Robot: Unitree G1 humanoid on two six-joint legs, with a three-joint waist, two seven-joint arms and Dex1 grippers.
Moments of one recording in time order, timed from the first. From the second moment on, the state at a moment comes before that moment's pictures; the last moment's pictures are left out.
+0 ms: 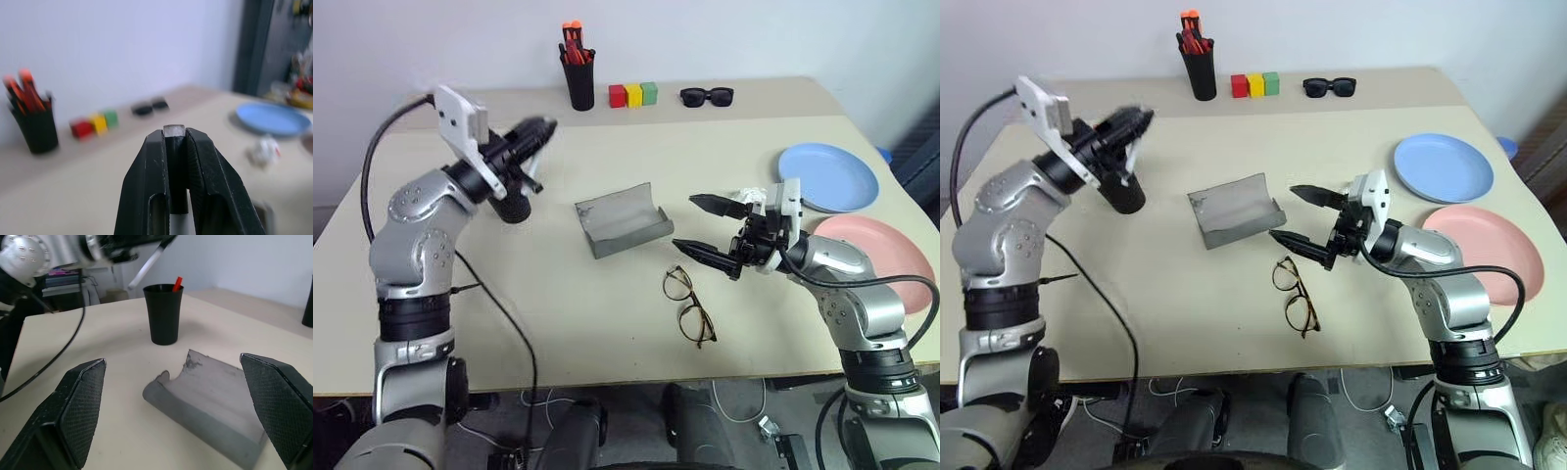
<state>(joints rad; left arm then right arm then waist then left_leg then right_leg) -0.71 0.48 0.25 0.05 -0.45 0.34 -0.64 -0.38 -0.56 -0.05 -0.17 0.59 0.35 0.99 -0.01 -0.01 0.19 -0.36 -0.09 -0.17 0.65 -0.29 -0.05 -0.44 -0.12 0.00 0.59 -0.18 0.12</state>
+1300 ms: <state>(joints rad) -0.84 0.43 0.26 0.52 -0.43 -0.13 -0.72 -0.37 -0.55 -0.05 -0.17 0.53 0.33 0.95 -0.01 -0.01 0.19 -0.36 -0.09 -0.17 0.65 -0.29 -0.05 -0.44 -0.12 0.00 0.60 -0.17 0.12</state>
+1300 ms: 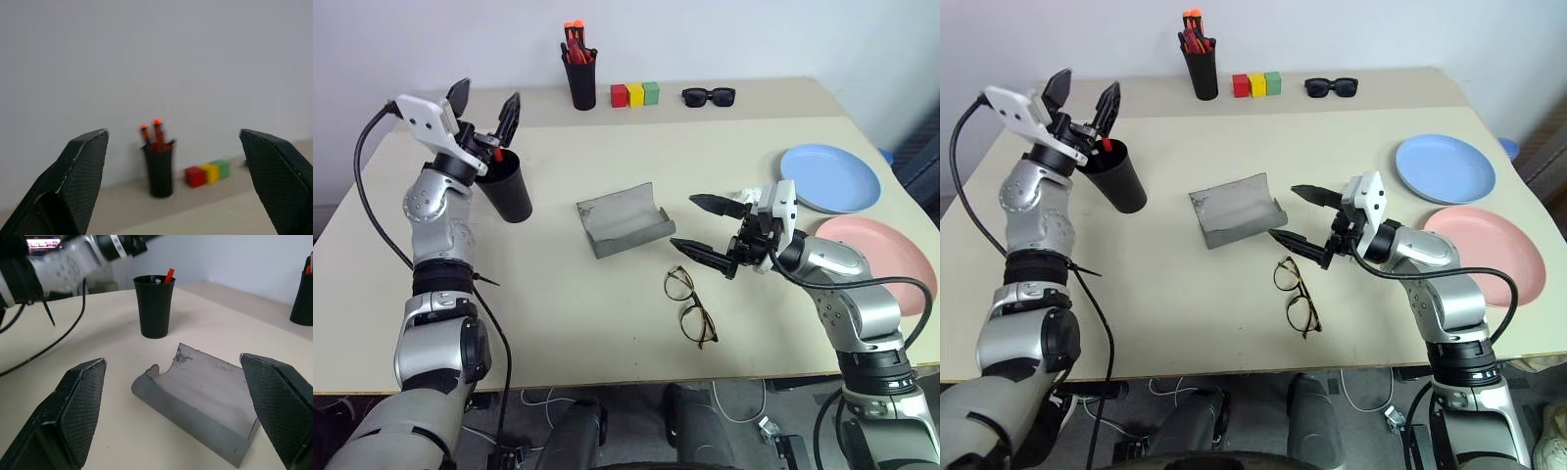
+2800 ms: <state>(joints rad) -0.72 0.53 -0.27 0.37 -0.23 0.36 -1.21 -0.31 -0.63 -0.11 -0.12 0.46 0.22 0.95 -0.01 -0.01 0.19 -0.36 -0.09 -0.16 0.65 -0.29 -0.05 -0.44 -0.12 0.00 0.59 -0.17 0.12</state>
